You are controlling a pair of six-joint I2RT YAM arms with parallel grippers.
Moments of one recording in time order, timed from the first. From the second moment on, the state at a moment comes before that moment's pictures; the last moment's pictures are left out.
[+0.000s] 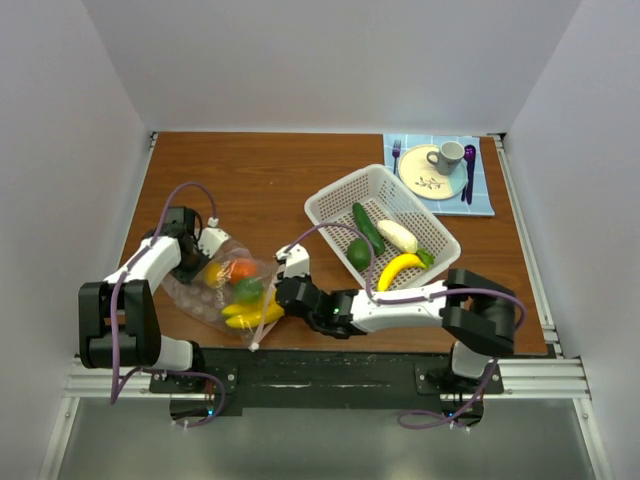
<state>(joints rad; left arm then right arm) 0.06 1.41 0.76 -0.66 -0.11 0.72 1.30 1.71 0.98 0.07 0.59 0.62</state>
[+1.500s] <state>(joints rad) 0.06 1.36 1.00 -0.91 0.15 0.67 0.98 1.24 1.03 -0.95 1.11 0.96</state>
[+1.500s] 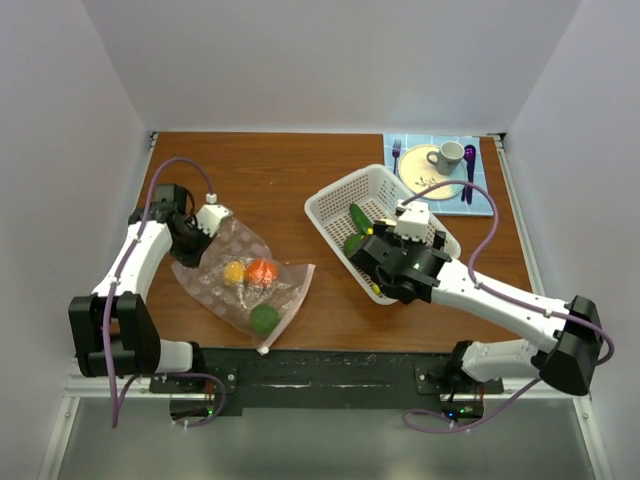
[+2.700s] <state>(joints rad) 0.05 1.45 0.83 -0.75 0.06 0.62 1.39 1.81 1.00 0.06 0.56 0.26</state>
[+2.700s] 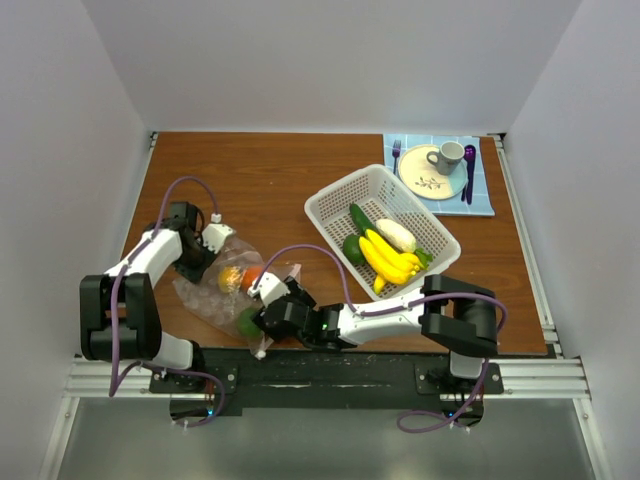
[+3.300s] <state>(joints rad) 0.04 1.43 0.74 -0.70 0.00 0.62 1.40 1.88 1.05 0.16 0.12 0.22</state>
